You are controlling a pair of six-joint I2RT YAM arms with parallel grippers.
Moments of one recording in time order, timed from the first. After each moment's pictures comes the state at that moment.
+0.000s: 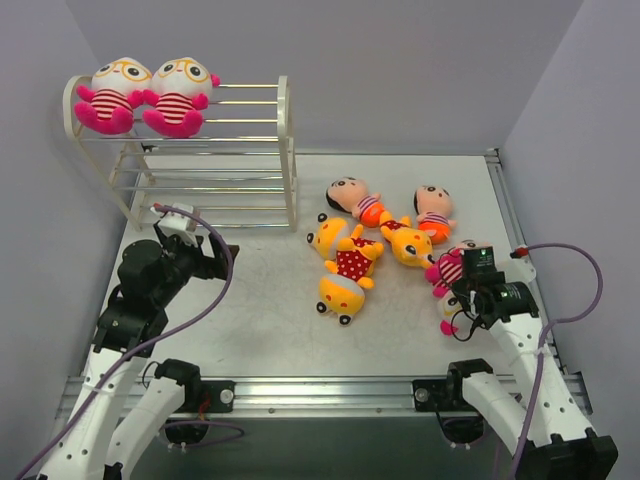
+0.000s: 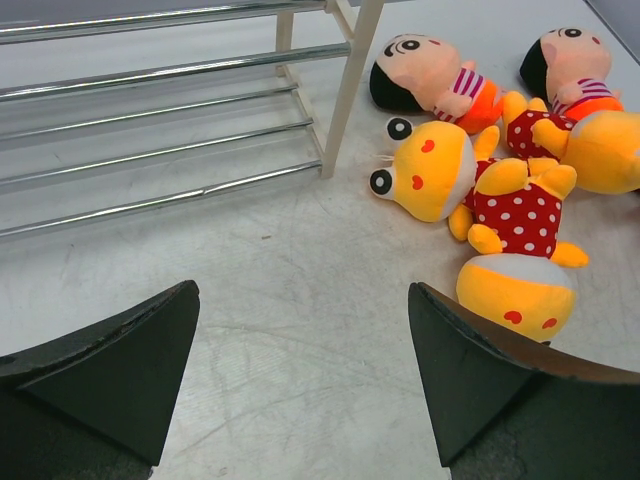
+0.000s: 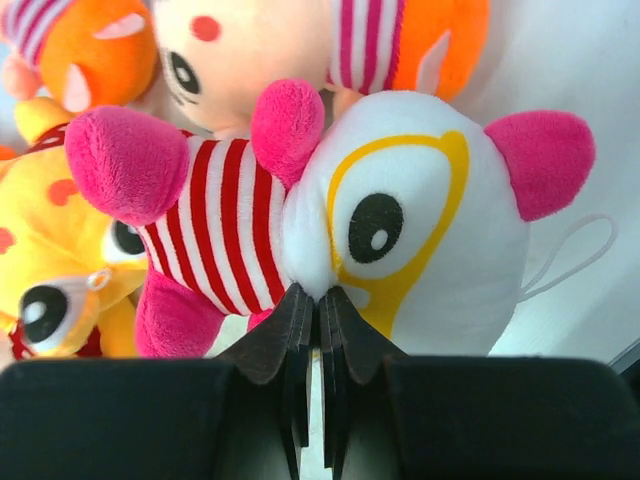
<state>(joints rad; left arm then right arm) -0.27 0.63 0.83 -0.44 0.11 -0.14 0.14 0.80 0.70 -0.93 0.42 1.12</state>
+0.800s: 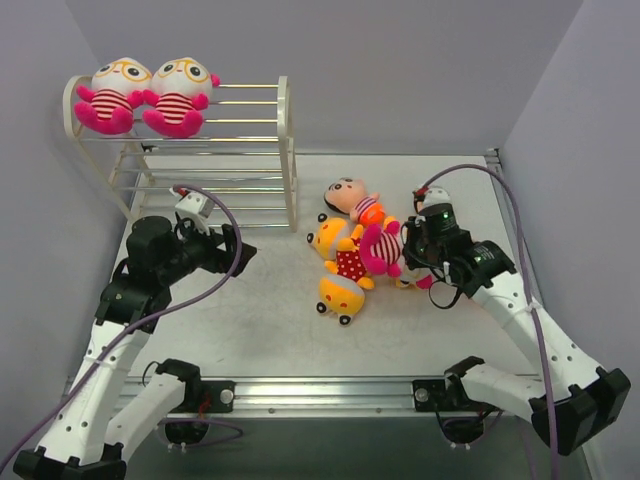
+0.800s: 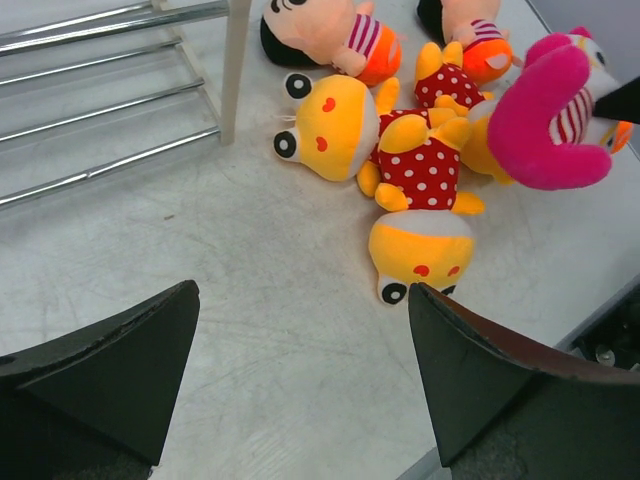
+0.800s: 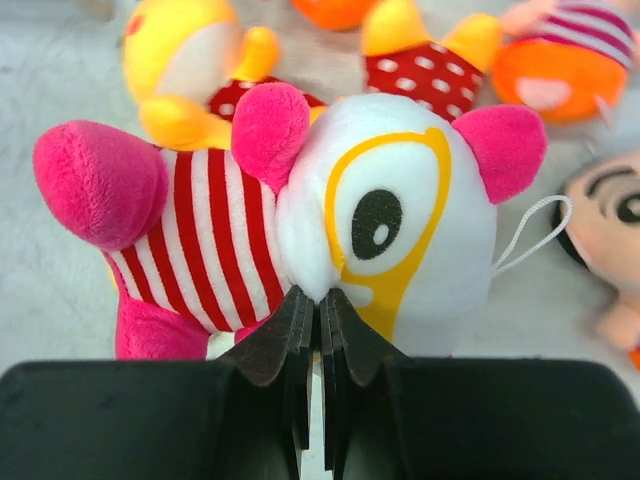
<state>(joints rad) -0.28 0.78 0.96 -0.53 0.32 -0.19 0.46 1.05 1.01 -0.73 0.18 0.35</state>
